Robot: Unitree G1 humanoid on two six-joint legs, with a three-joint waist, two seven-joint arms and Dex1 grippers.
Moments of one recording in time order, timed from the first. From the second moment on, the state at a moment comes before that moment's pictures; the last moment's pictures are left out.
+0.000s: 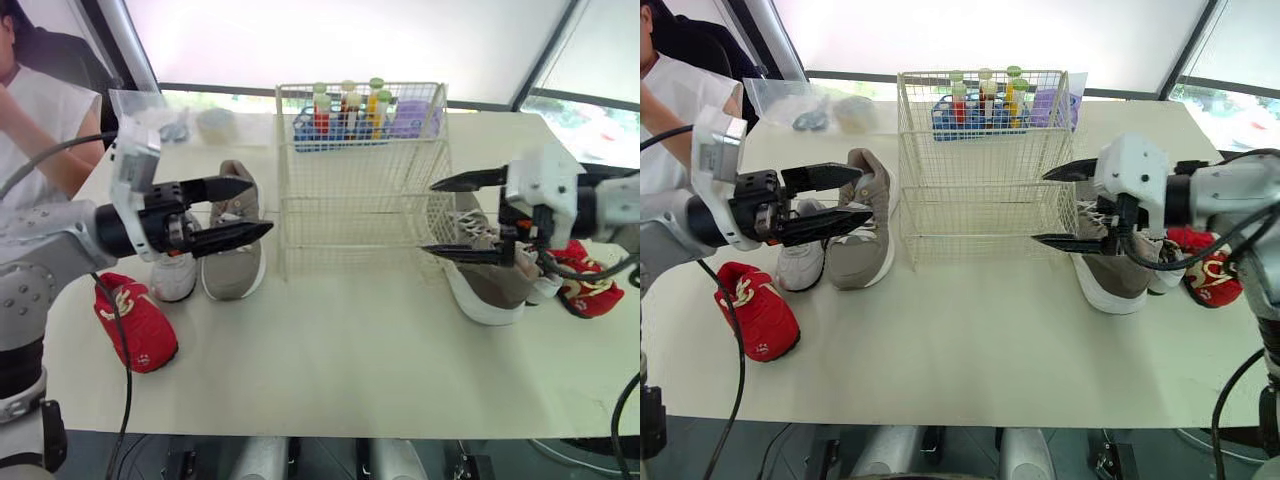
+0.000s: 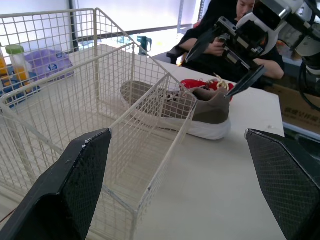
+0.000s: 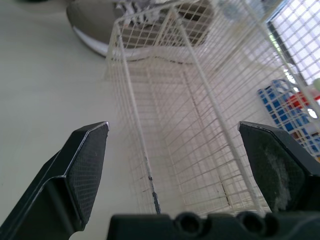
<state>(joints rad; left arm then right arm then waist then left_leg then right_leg) -0.54 0.87 0.28 -0.37 -1.06 0.89 -0.85 -0.62 -1.08 0.01 -0.24 0.43 0.44 1.19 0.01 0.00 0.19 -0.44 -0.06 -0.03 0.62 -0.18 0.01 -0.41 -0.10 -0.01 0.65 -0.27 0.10</state>
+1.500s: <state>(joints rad) -0.55 0.82 0.22 -0.38 -0.99 0.84 -0.83 -0.65 -0.91 0.26 -0.25 0.08 0.52 1.20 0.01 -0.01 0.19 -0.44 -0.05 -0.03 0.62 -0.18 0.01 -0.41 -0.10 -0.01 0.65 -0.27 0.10</state>
